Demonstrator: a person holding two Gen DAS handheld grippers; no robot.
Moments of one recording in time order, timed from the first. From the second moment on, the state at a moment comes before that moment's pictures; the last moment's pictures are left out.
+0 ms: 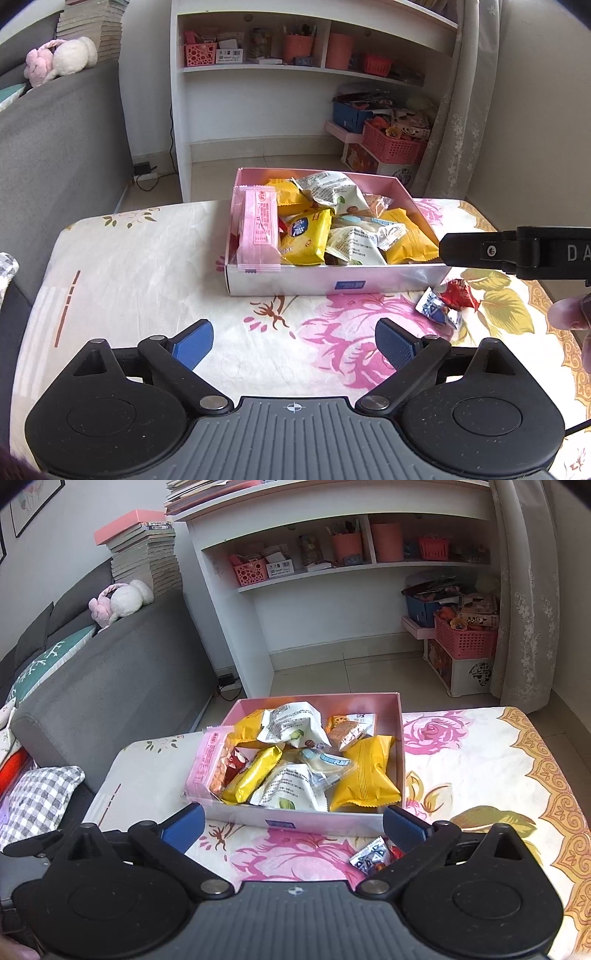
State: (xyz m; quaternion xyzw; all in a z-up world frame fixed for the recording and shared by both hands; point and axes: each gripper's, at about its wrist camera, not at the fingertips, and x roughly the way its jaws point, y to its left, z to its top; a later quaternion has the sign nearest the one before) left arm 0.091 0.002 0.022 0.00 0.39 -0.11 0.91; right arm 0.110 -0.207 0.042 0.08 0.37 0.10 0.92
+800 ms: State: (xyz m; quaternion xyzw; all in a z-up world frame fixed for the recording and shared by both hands) left arm 0.090 -0.026 -0.012 0.00 0.44 -0.12 0.89; right arm 0.092 -0.240 -0.001 0.05 0.39 0.07 0.92
